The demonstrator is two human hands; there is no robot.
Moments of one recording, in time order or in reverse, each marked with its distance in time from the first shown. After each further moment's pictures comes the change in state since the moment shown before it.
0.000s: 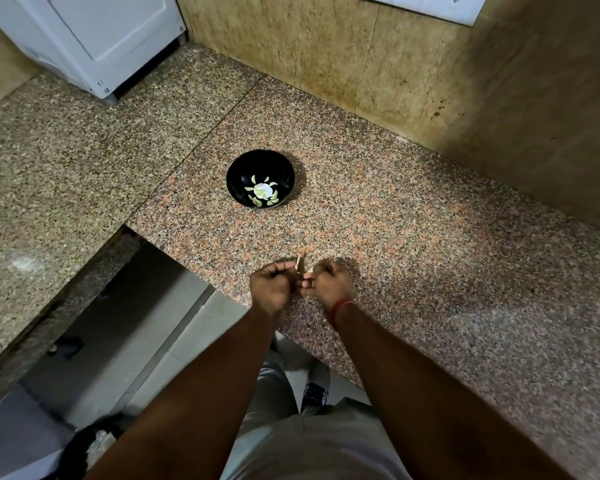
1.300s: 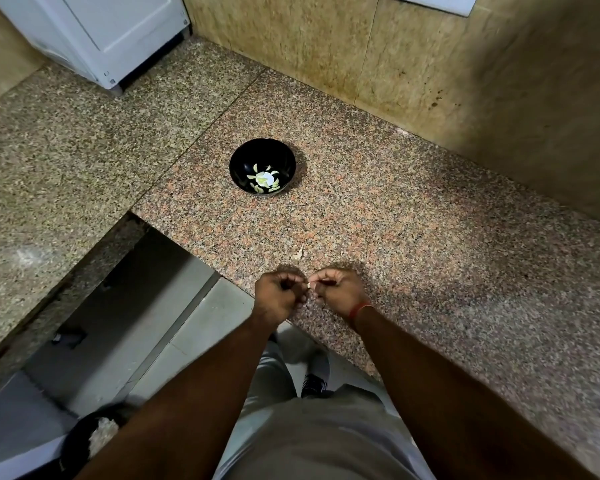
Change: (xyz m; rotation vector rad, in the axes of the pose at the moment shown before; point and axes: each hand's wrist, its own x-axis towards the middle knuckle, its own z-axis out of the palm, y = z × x) left_hand -0.037 -0.021 -0.019 0.404 -0.139 0.065; right_hand -0.020 0.026 -0.049 -0.408 -0.237 -0.200
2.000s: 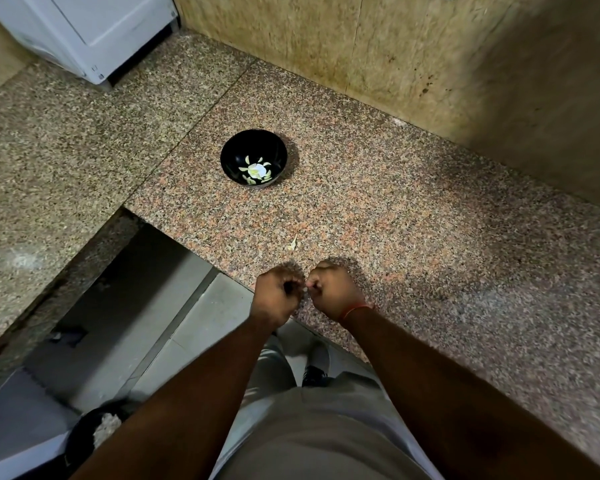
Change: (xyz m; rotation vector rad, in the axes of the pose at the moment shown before) left_hand -0.015 -0.012 -0.002 0.677 0.010 0.514; right_hand -0.008 0.012 -0.001 -0.833 -0.031 -0.435
